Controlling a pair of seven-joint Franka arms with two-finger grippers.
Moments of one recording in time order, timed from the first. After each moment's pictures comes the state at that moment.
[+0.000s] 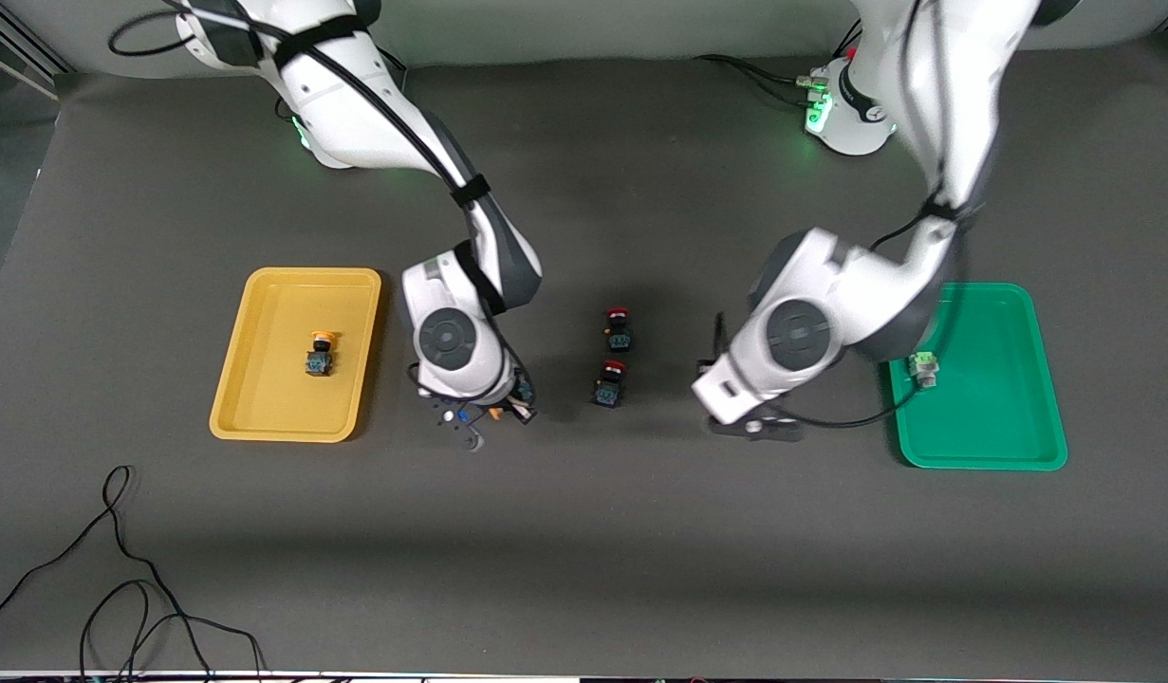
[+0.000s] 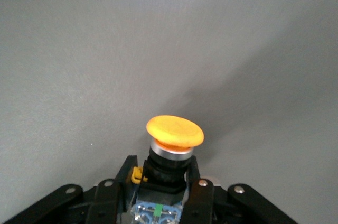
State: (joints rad) left arm -0.26 0.49 -0.21 -1.58 0.04 1.93 -0.40; right arm 0.78 0.71 -0.32 -1.54 0.31 2.15 1.09
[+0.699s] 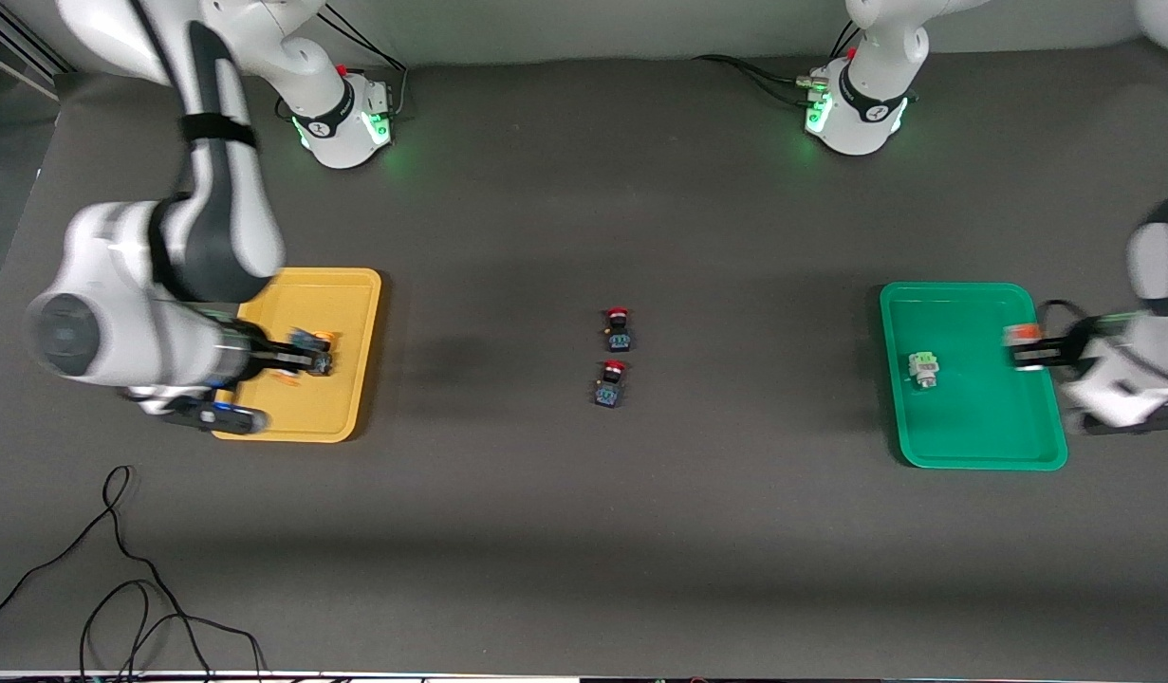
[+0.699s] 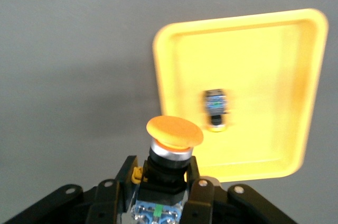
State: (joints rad) left arm 0.33 0.33 -0.19 -1.68 0.15 1.75 0.01; right arm 0.76 0.38 -0.79 -1.72 0.31 1.69 0.01
